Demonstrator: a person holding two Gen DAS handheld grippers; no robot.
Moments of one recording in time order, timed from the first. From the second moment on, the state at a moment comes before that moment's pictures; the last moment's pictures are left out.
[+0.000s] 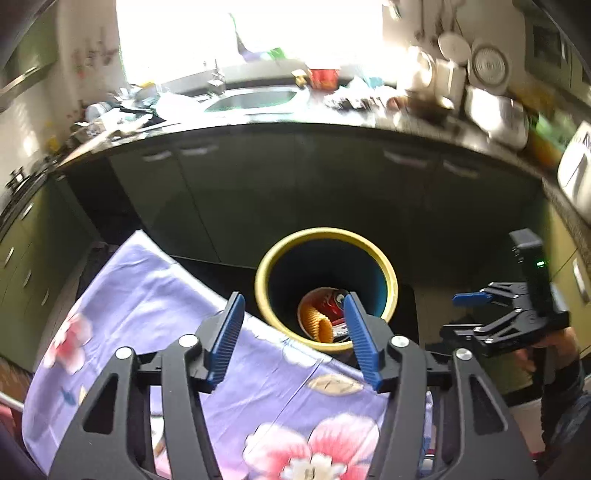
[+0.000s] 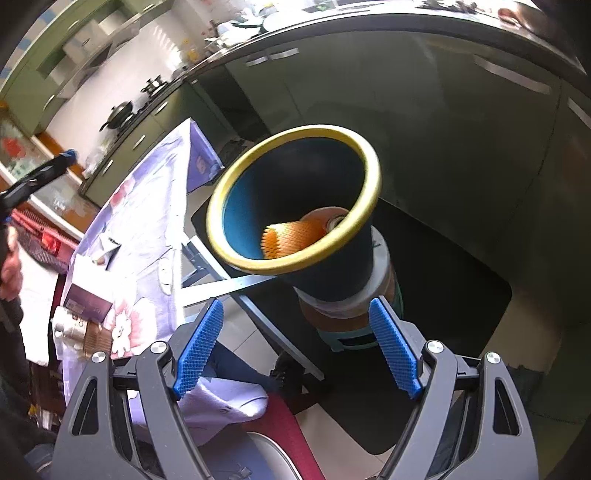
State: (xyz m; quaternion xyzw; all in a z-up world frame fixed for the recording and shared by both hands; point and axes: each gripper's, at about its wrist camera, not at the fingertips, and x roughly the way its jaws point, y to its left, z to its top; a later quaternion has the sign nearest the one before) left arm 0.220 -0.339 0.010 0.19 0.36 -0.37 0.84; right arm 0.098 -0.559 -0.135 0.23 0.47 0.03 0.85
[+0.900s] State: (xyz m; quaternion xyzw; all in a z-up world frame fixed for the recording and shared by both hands) left arm 0.139 -0.060 0.007 0.00 0.34 -0.14 0.93; right arm 0.184 -0.256 -0.083 0.01 0.45 0.34 0.83
